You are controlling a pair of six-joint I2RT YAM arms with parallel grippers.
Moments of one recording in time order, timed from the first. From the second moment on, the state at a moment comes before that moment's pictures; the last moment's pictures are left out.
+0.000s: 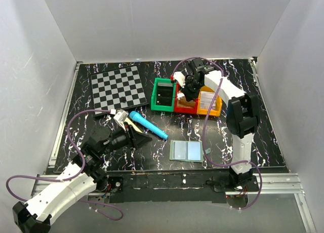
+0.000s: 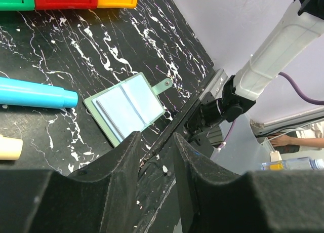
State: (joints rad) left arm -0.68 0.50 0.40 -0.07 0.35 -0.67; right arm 0.41 2.03 1.75 -0.93 -0.39 -0.79
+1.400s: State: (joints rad) left arm -0.68 0.50 0.40 -0.08 0.34 -0.67; right arm 0.44 2.13 1.83 -0.88 -0.28 -0.76
